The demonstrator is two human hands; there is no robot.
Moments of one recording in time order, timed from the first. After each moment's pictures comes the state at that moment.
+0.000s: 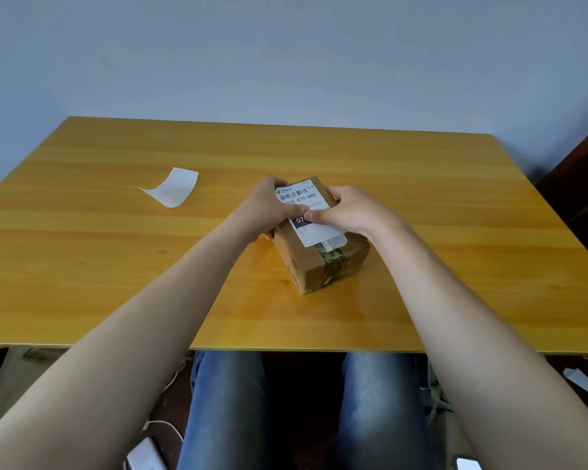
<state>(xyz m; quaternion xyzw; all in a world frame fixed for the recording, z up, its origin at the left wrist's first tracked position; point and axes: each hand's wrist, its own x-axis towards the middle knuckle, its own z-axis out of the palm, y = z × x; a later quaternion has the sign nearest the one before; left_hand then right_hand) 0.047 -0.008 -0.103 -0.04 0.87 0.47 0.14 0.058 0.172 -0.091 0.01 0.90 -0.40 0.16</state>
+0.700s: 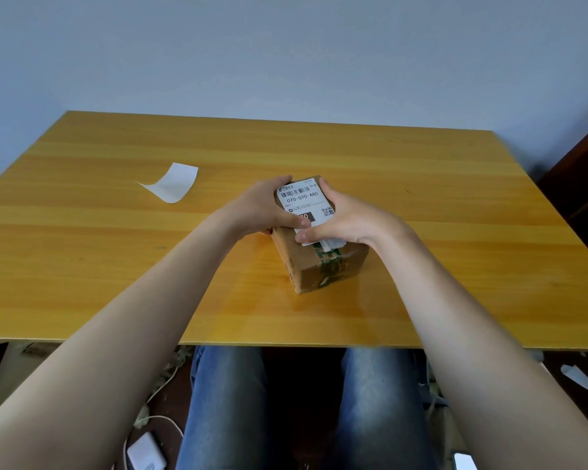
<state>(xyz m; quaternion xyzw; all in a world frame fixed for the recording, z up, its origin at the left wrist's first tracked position) 0.041 -0.026 -0.114 0.04 0.86 0.47 0.20 0.077 0.172 -0.088 0.00 0.88 -0.41 0.23</state>
